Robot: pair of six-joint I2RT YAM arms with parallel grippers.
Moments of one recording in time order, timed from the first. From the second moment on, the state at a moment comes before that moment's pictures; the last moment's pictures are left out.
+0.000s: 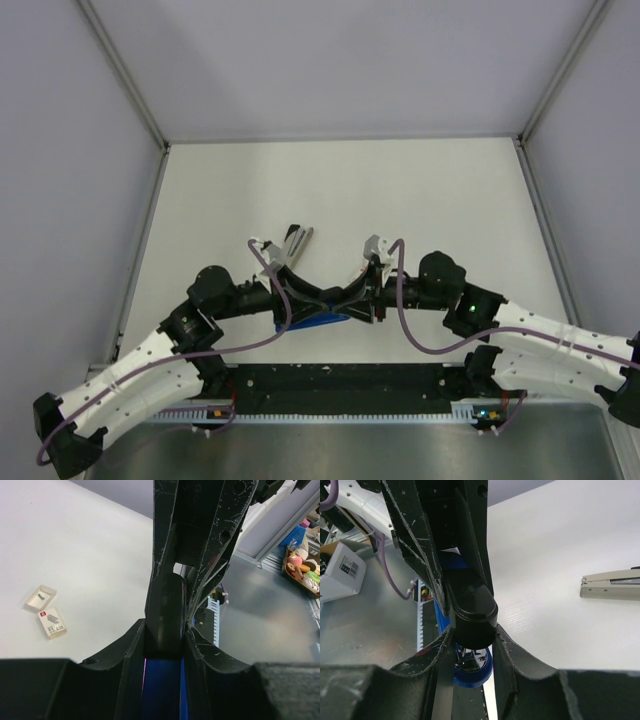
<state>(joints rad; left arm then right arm) -0.81 0.59 0.49 0.12 0.57 -0.35 1.05 0.89 0.62 0.13 -0.41 0.23</state>
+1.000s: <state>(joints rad) -0.81 0.61 0.50 0.49 0.52 -0.50 1.07 0.73 0.55 0.15 -0.54 0.29</state>
